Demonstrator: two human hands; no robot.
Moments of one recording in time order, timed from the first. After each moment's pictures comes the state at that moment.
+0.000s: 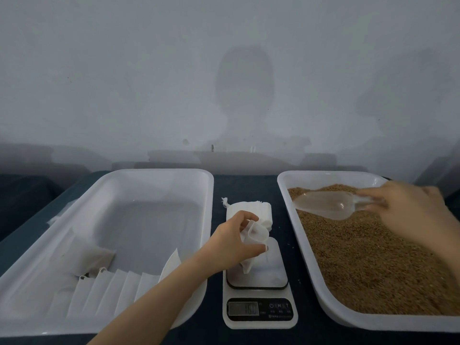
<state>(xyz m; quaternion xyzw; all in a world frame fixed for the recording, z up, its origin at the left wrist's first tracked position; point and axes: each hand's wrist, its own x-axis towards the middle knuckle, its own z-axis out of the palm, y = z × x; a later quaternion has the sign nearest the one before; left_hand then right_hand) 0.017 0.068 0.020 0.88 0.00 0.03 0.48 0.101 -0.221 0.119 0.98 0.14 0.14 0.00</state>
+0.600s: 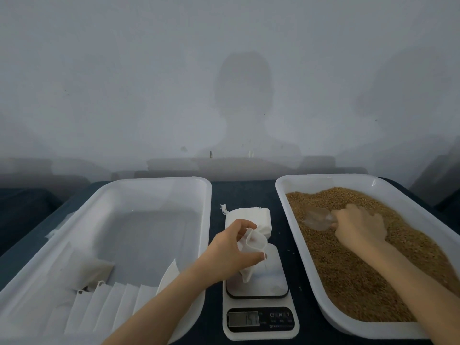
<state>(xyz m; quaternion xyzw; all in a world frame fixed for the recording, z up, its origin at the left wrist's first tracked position) 0.016 0.067 0.022 0.88 0.00 0.01 0.47 0.138 -0.182 0.046 1.00 0.05 0.04 0.06</state>
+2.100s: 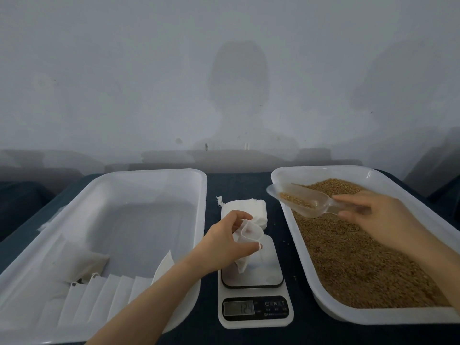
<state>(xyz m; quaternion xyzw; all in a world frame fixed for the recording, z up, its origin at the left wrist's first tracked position) 0.019 0.068 0.020 0.88 0.00 0.01 0.47 0.102 -0.225 0.080 0.94 0.18 0.05 -0.28</state>
